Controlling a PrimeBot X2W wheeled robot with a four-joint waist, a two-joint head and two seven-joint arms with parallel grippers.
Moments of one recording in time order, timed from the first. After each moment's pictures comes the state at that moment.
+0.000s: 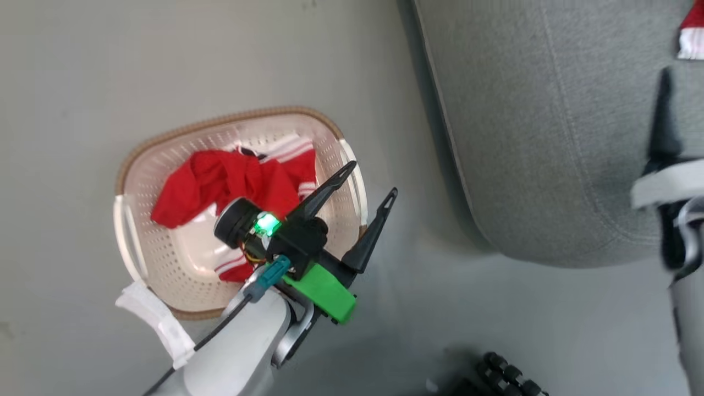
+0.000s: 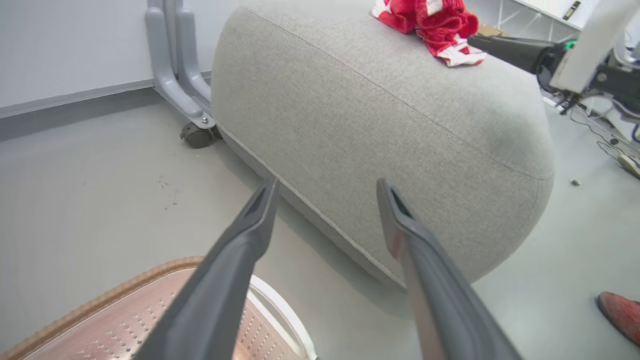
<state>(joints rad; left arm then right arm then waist) -0.54 0.18 -0.78 0.28 -0.35 -0.05 -0.26 -0.51 -0.30 -0.14 0.40 0.27 0.13 -0.26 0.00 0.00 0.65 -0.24</state>
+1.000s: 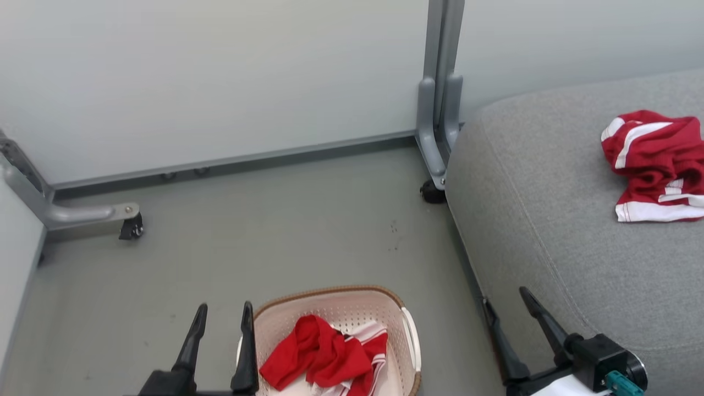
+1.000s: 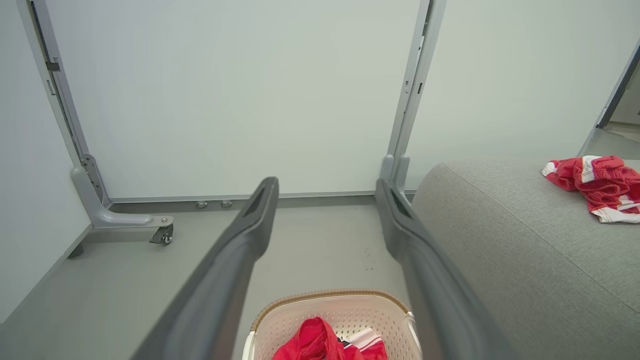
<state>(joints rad) 0.14 0.05 -0.20 0.06 -0.23 0.02 -0.26 0.13 -0.12 0.20 0.07 0.20 0.13 -0.26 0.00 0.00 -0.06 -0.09</state>
